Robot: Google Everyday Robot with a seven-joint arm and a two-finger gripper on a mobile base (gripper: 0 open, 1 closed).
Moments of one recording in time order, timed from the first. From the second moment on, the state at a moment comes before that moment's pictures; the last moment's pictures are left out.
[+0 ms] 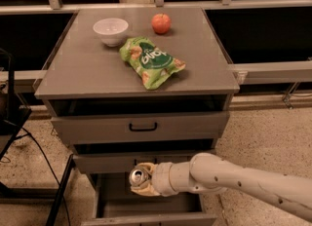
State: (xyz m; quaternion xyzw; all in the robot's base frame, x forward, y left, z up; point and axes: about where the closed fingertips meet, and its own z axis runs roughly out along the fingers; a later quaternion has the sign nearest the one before) arm 0.459 0.050 0.538 -0.60 0.65 0.26 0.39
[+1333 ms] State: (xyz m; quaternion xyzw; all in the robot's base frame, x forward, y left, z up) arm 0.463 0.047 0.692 -0.60 0.65 0.27 0.38
